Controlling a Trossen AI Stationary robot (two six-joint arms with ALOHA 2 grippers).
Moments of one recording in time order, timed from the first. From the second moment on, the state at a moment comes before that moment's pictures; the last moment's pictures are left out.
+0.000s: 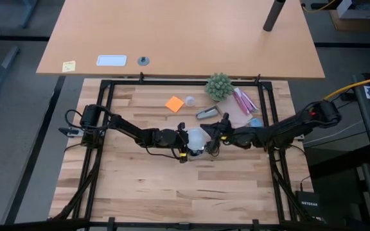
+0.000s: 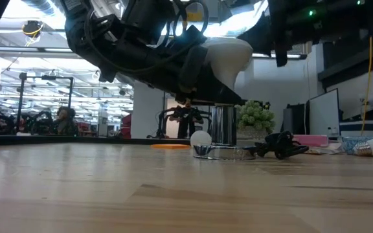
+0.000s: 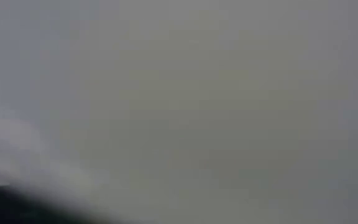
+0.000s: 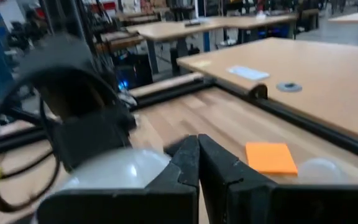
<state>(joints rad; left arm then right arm) -0.08 1.95 0.88 0.75 -0.20 -0.01 0.22 1.33 0.51 0.72 0.61 0.20</state>
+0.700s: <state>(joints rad) -0.08 1.95 0.88 0.75 -0.20 -0.01 0.22 1.29 0.51 0.63 0.45 0.29</state>
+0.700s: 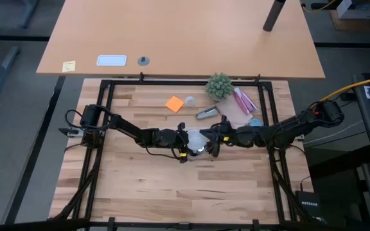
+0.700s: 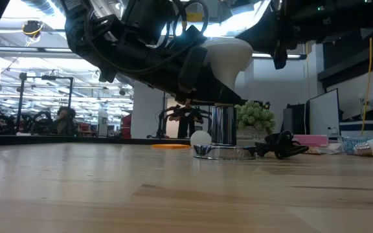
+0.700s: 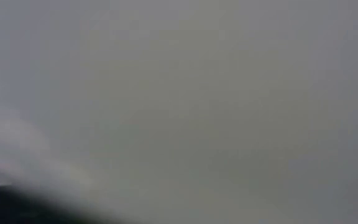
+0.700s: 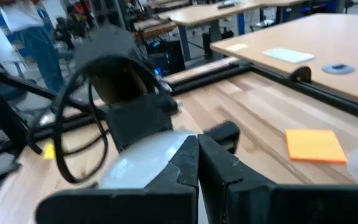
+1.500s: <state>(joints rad) -0.08 1.95 0.88 0.74 -0.20 -0.03 0.22 1.34 0.51 0.64 0.46 0.34</state>
